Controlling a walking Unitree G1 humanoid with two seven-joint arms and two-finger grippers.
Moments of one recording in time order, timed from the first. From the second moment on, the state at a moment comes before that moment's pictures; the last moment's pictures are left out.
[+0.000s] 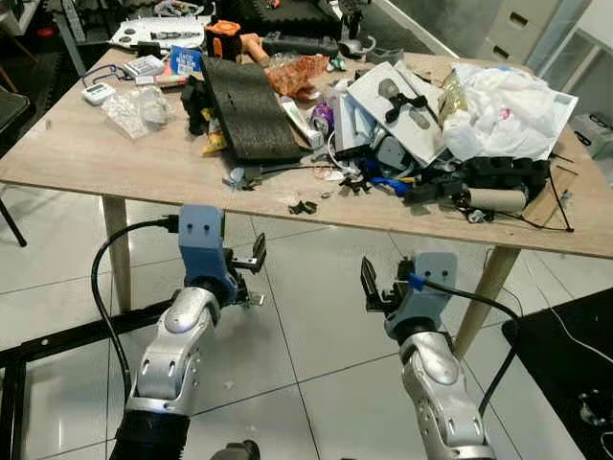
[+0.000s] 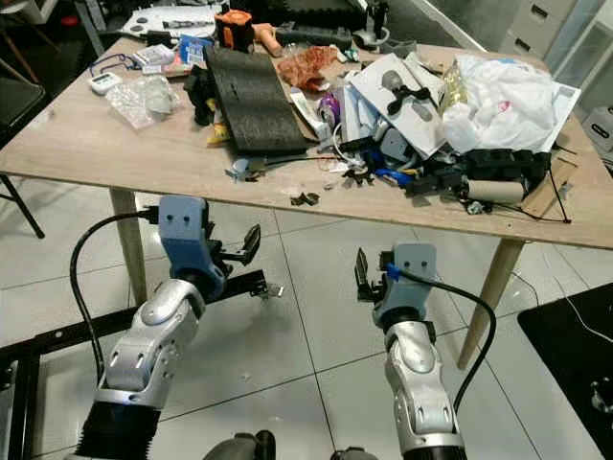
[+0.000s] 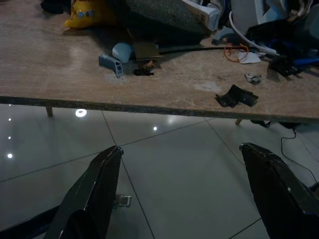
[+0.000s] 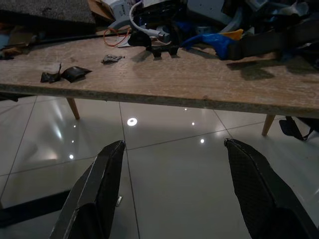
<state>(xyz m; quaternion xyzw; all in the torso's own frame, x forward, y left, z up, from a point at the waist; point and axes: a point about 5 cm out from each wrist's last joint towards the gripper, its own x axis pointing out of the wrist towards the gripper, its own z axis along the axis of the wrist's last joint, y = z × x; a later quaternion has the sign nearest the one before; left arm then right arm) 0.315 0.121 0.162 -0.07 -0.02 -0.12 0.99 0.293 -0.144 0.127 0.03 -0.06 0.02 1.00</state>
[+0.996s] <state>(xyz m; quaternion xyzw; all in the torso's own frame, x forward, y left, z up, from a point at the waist) 0.314 0.135 0.169 -0.08 -0.04 -0.10 0.99 0.291 -0.128 0.176 0.05 -0.21 0.06 0.97</state>
